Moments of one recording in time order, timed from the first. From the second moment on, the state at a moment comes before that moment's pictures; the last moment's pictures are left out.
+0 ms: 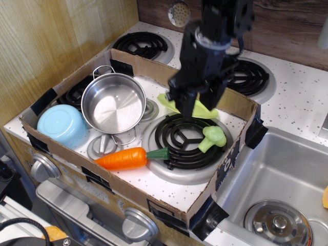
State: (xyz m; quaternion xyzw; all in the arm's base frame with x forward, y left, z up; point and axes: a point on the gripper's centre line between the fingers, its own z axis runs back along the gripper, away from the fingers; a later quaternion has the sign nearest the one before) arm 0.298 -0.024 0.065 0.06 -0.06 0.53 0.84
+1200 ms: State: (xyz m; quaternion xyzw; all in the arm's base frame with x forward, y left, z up) arm 0.301 -0.020 0.084 0.07 -0.04 0.50 0.86
